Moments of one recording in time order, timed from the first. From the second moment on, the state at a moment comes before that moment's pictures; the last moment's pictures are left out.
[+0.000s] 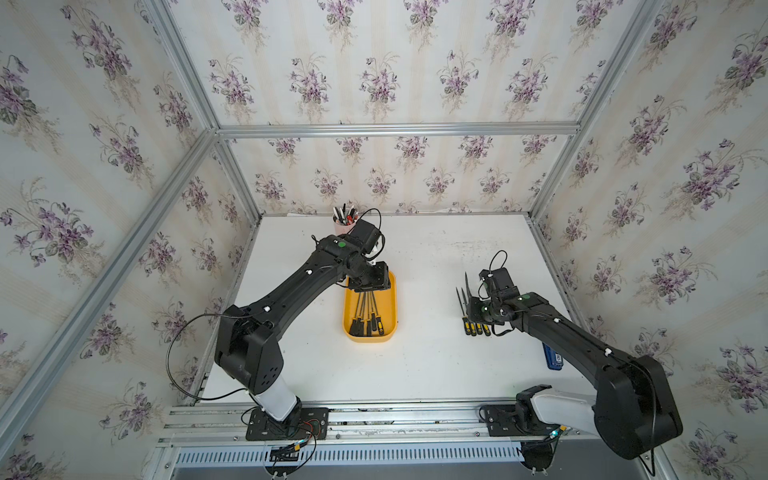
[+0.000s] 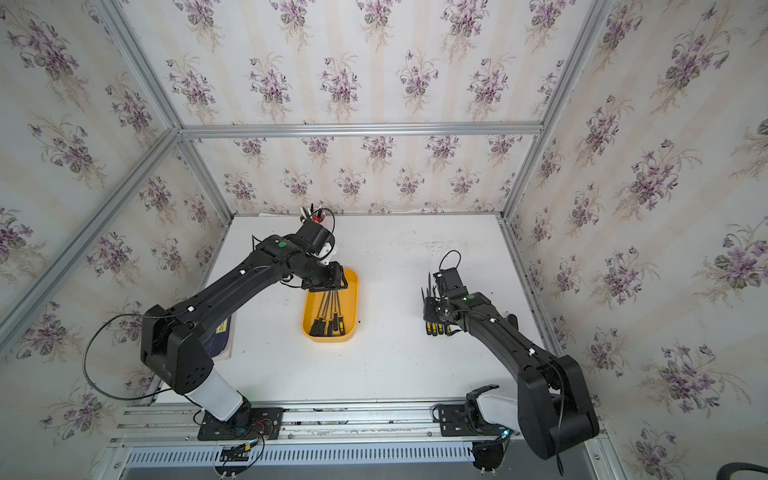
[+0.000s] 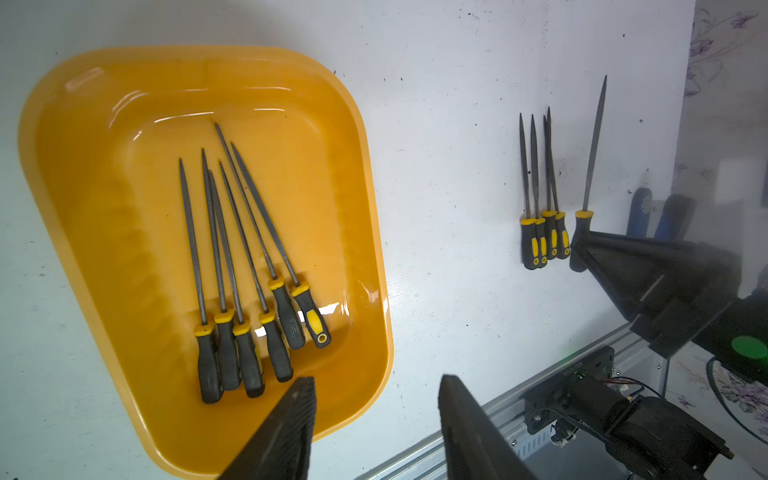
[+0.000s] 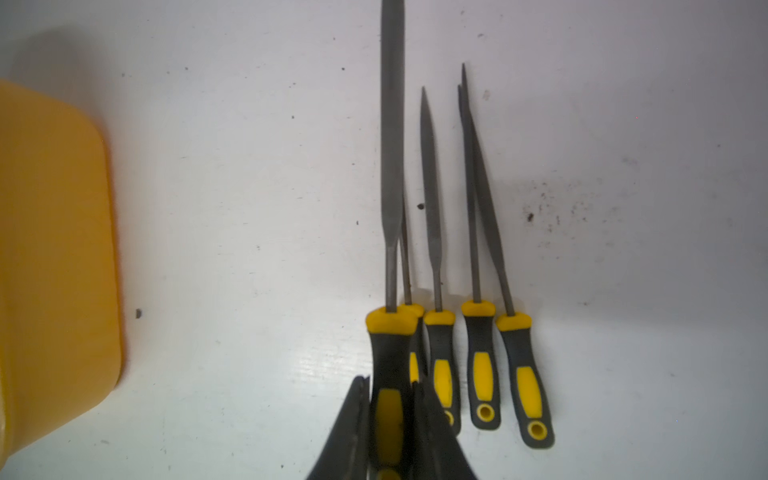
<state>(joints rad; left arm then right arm) -0.54 1.66 1.51 -1.00 0.25 -0.52 0.34 1.24 0.72 -0.57 -0.10 0.42</state>
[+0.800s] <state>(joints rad) -0.60 1.81 1.49 -0.33 0.67 -1.00 0.35 0.88 0.64 -0.44 -0.54 0.61</state>
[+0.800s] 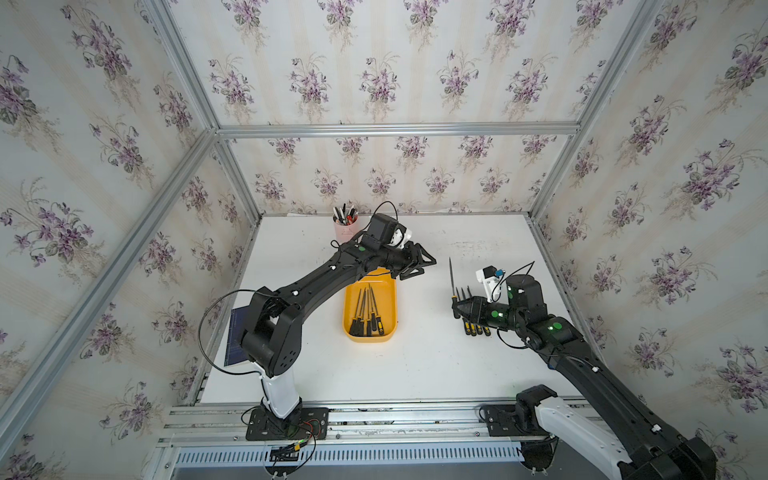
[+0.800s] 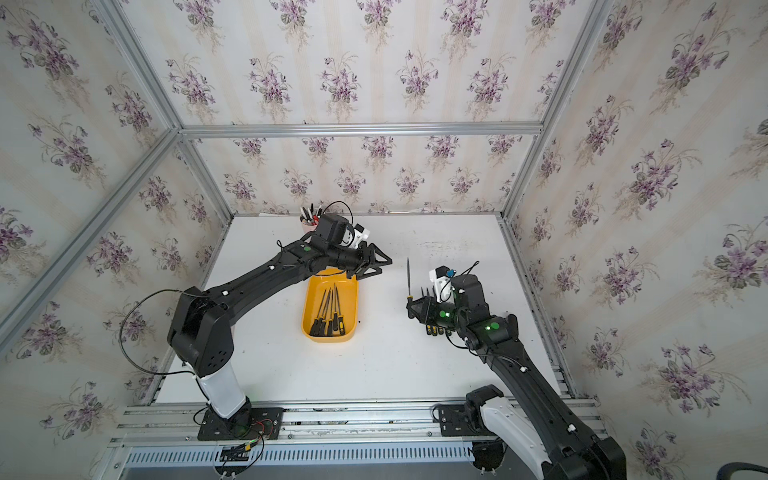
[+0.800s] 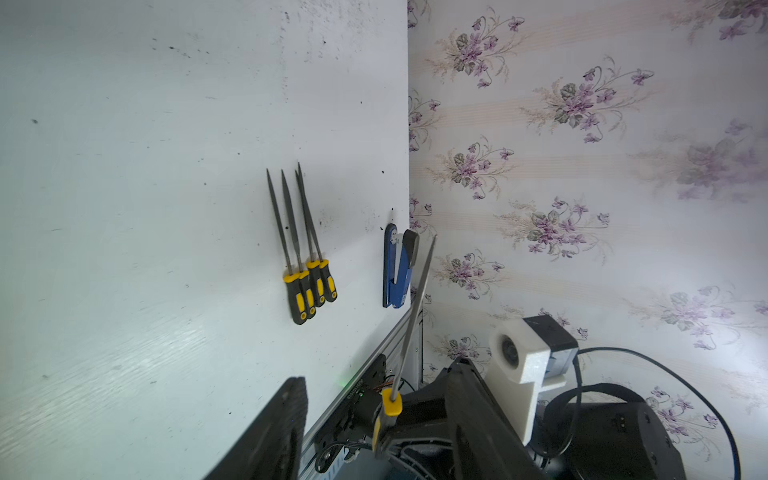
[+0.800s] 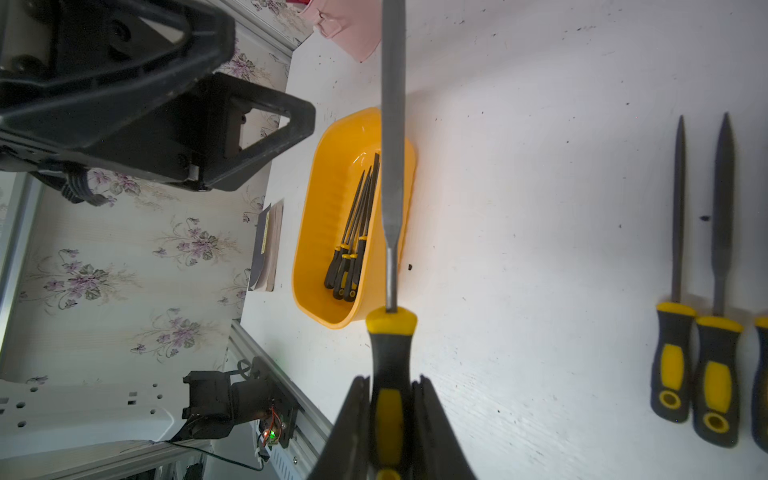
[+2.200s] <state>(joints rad) -0.63 1.99 1.78 -0.69 0.61 -0.74 0.43 0.94 0.63 -0.38 -0.55 0.65</state>
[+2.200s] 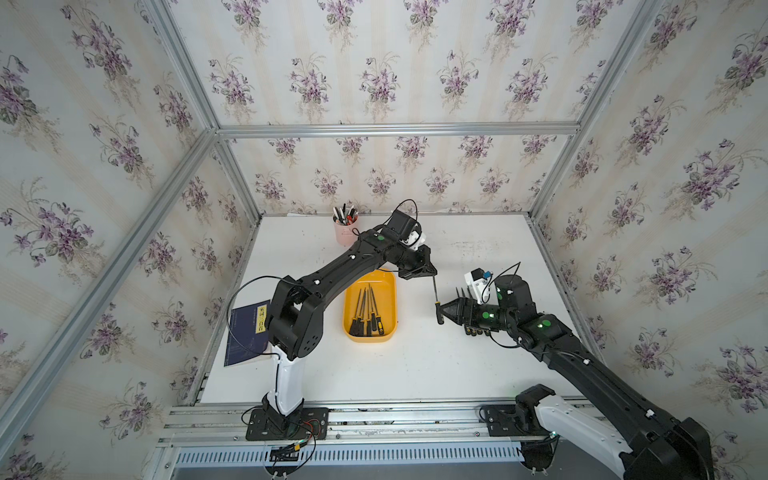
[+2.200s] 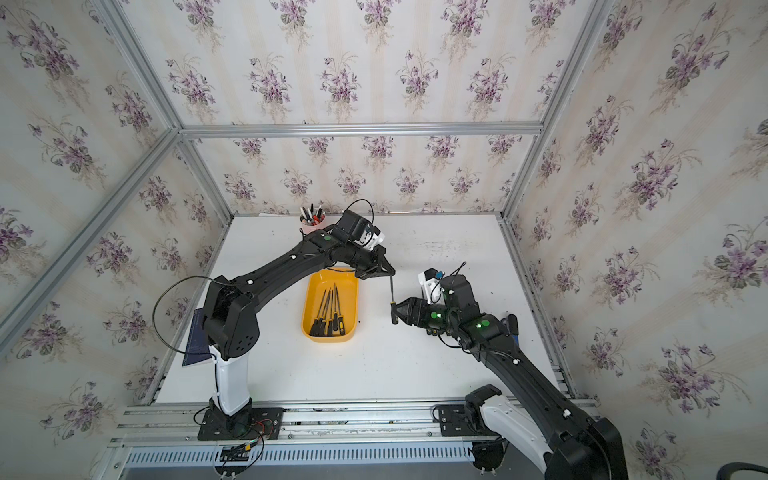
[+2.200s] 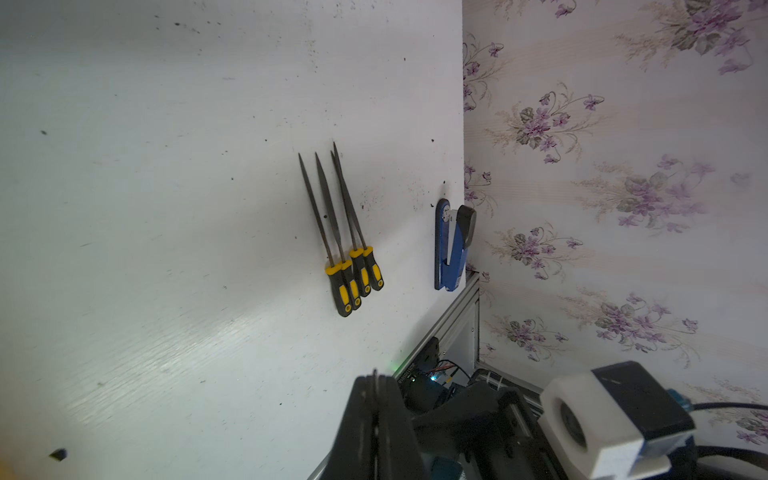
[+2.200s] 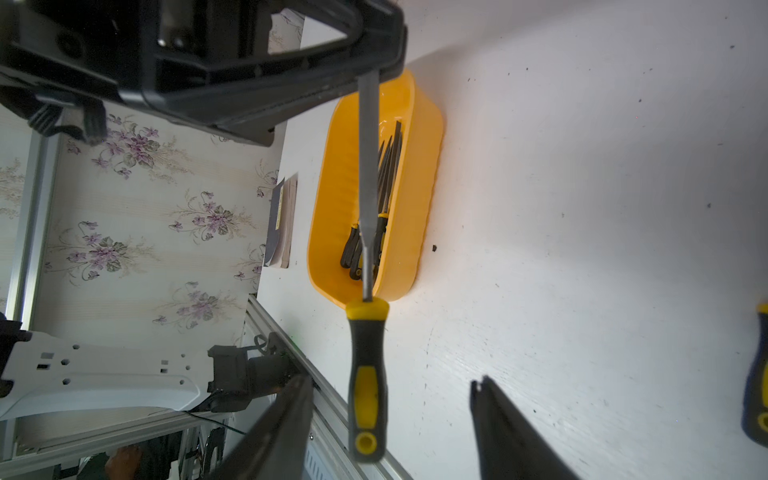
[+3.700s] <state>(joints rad) -0.46 2.00 1.68 -0.91 0.17 -0.46 0.43 0.95 0.61 -0.40 -0.49 0.62</state>
